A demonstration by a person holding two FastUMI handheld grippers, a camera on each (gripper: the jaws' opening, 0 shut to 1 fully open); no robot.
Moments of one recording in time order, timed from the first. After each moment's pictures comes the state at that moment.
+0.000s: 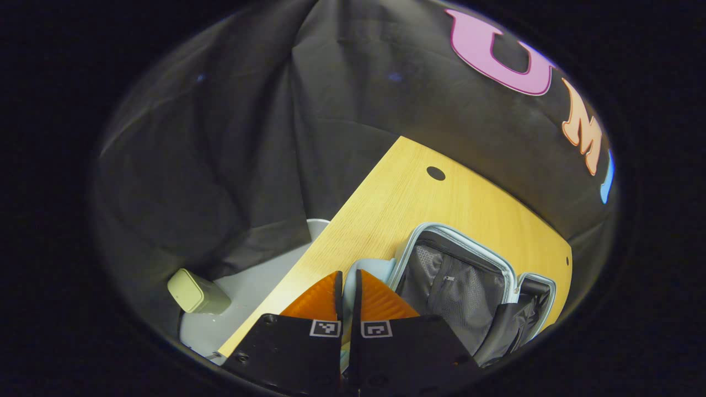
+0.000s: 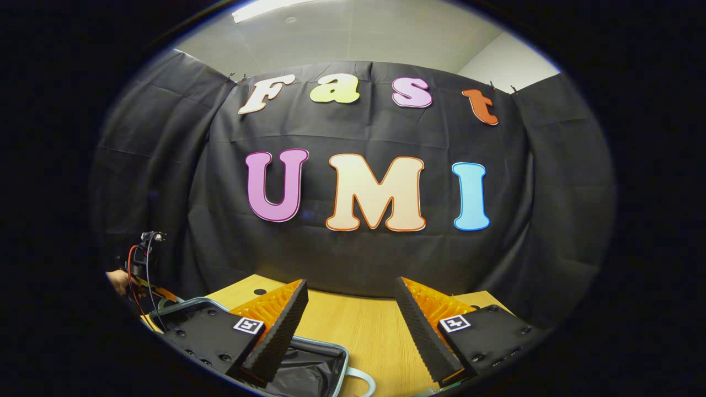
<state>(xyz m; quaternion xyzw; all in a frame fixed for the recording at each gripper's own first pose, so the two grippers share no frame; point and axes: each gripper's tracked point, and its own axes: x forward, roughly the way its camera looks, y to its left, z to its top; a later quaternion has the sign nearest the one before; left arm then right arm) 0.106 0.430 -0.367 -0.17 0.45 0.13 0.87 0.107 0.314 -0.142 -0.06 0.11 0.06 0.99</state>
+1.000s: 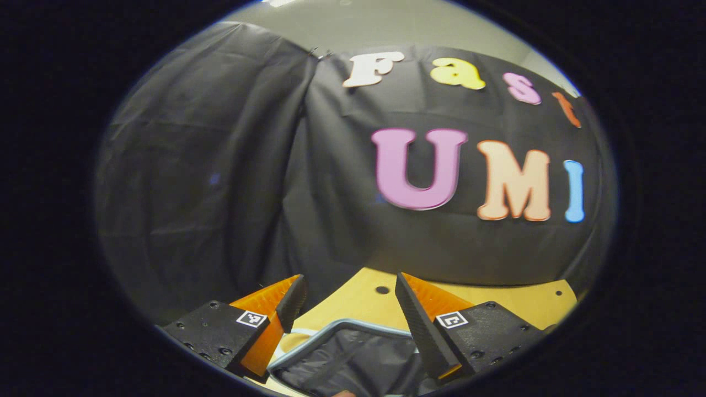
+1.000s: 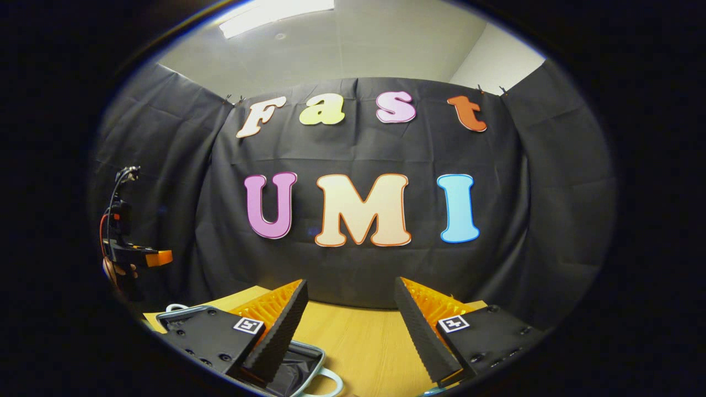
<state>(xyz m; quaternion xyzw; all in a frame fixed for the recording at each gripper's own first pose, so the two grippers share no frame) 0.096 0.301 -0.104 -0.03 0.09 0.15 0.98 0.093 0.215 -0.092 -0.02 0.06 0.09 0.99</state>
